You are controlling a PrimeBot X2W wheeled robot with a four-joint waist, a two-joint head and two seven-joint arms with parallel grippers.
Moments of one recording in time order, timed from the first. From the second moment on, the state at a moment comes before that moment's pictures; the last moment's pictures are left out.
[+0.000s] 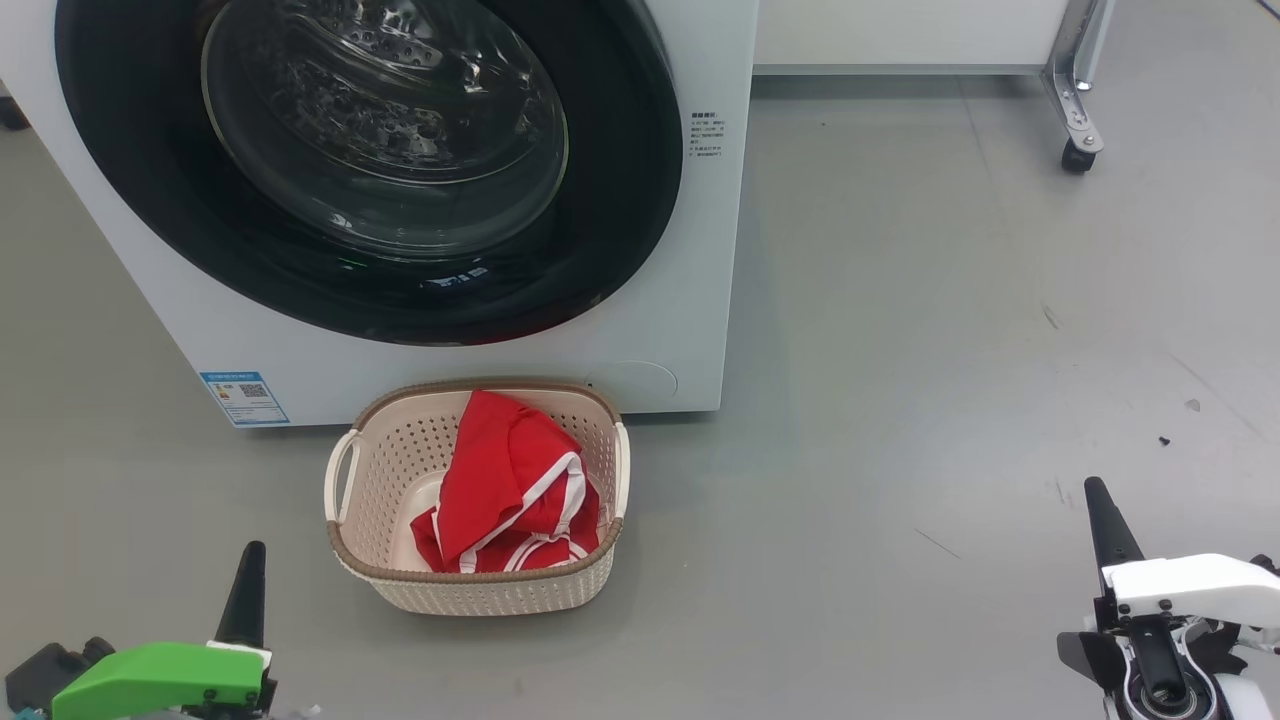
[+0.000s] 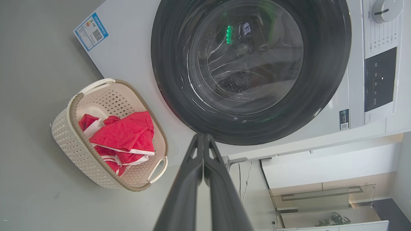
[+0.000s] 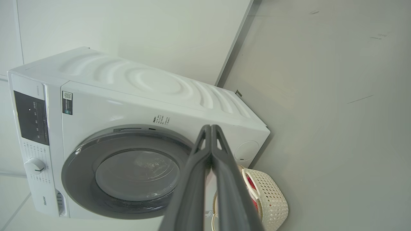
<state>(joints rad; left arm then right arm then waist) -0.02 0.04 0.04 0.28 -1.36 -0.12 0.03 -0.04 -0.04 -0.10 0.28 1.31 0.11 0.04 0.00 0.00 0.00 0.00</state>
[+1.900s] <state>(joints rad) -0.06 0.04 0.08 0.28 -1.60 -0.12 0.11 -0.06 -0.04 -0.14 0.28 1.60 0.12 0.12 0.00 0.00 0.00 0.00</state>
